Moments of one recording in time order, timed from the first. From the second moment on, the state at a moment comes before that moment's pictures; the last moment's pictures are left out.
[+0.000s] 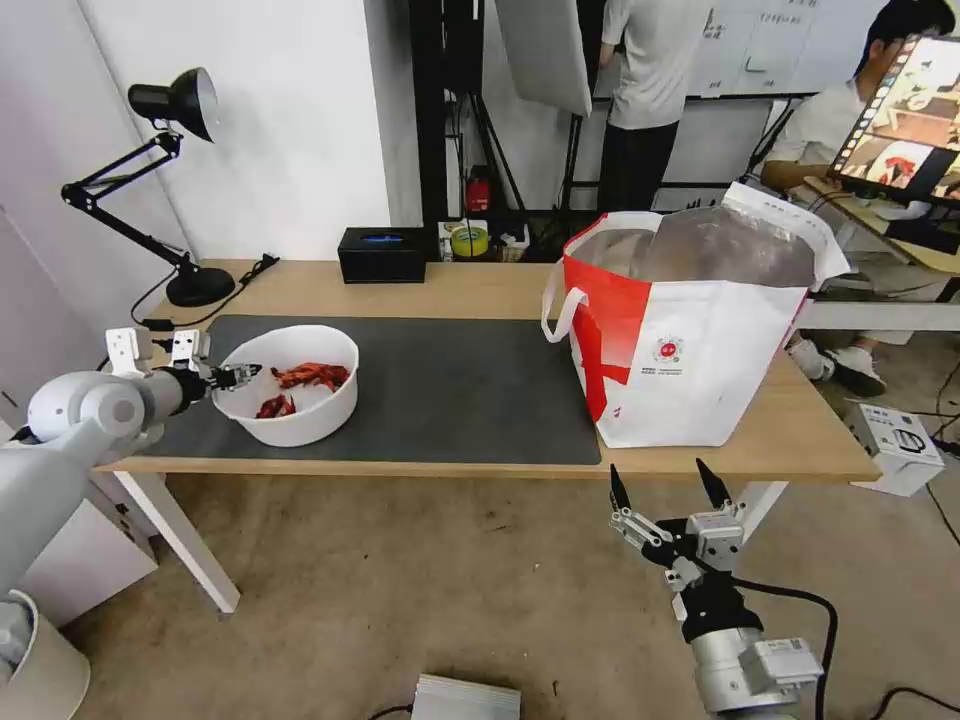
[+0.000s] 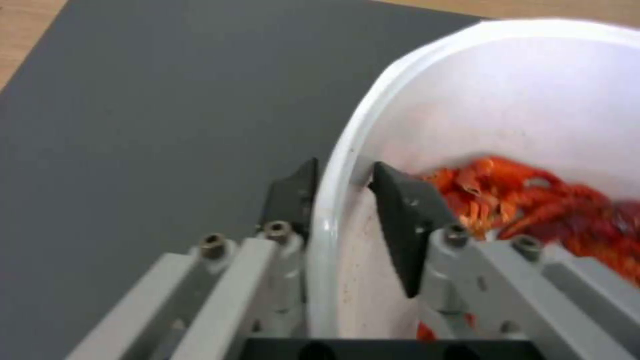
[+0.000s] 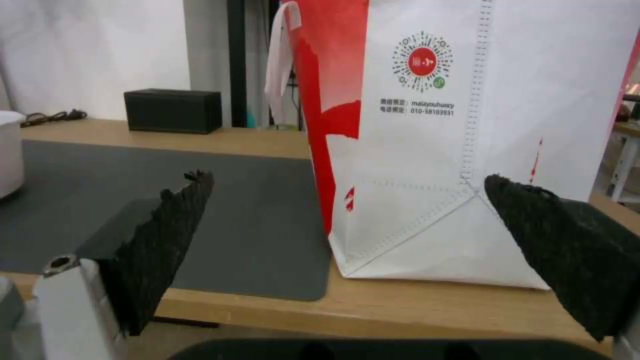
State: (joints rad) left arm 0.65 -0.56 -0.13 -1.49 -1.24 0.57 -0.10; right arm -1.79 1.24 0.40 2.33 0.10 0.08 0.24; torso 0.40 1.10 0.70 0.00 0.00
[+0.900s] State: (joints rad) left arm 0.76 -0.51 -0.23 -1.72 -1.53 0.58 -0.19; right arm -1.79 1.24 0.40 2.33 0.10 0.08 0.24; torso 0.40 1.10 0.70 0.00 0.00
